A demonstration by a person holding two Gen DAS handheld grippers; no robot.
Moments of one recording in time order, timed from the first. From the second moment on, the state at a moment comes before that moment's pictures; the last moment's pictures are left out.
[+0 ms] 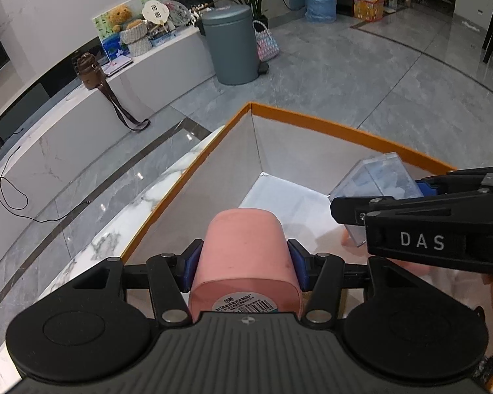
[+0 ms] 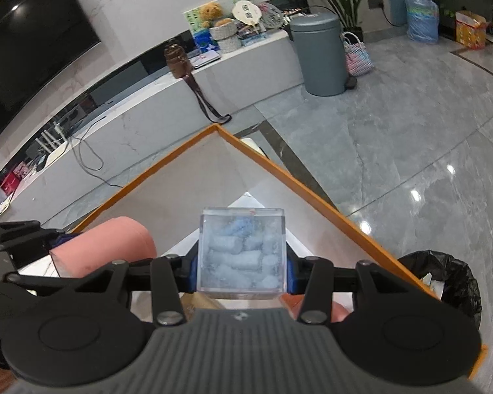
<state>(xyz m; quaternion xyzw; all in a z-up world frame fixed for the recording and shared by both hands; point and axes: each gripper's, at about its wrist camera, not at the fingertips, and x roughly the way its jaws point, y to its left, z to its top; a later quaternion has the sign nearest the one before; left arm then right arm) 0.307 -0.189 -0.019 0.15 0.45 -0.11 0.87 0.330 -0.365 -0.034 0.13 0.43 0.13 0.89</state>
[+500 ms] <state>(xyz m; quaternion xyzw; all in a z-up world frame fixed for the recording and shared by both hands) 0.331 -0.193 -0.050 0.18 0.48 -0.11 0.85 0.356 -0.350 -0.061 0.16 0.45 0.11 0.87</state>
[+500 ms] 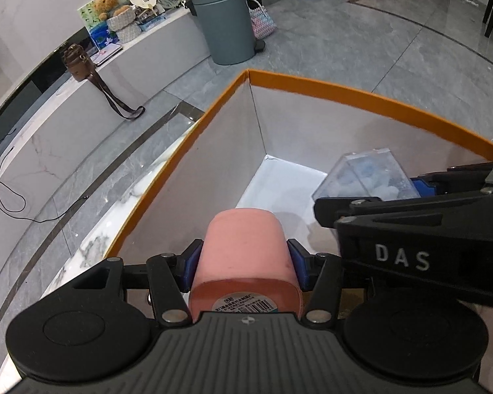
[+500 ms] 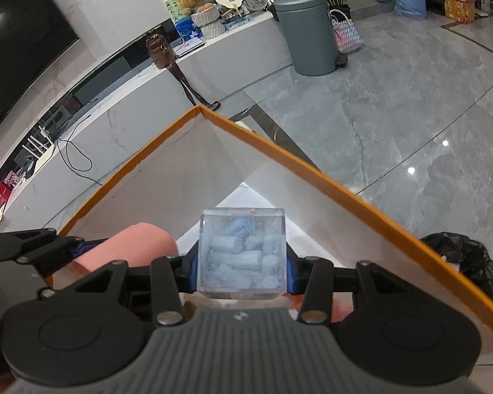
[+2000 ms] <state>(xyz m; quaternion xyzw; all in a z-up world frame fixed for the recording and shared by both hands) 0.307 -0.193 0.004 0.22 0.45 -0.09 0.86 0.338 -0.347 -0.030 0.17 0.44 0.09 0.88</state>
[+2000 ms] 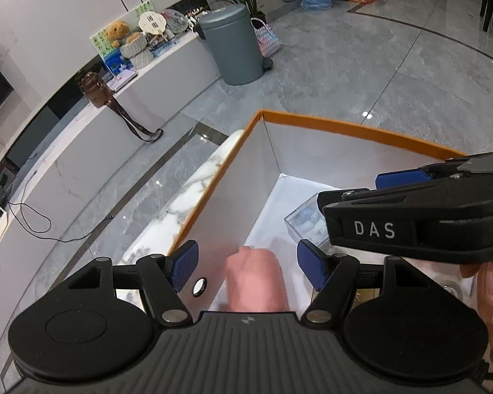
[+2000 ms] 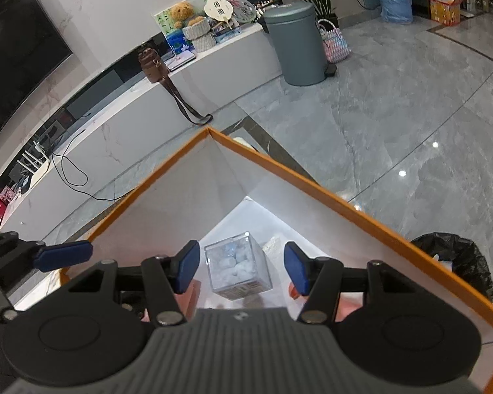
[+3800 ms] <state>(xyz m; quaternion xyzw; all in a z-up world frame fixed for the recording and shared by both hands) 0.107 0.025 -0.002 0.05 0.42 0.04 0.91 0.205 -0.191 0.018 -0.06 0.36 0.25 0.90</state>
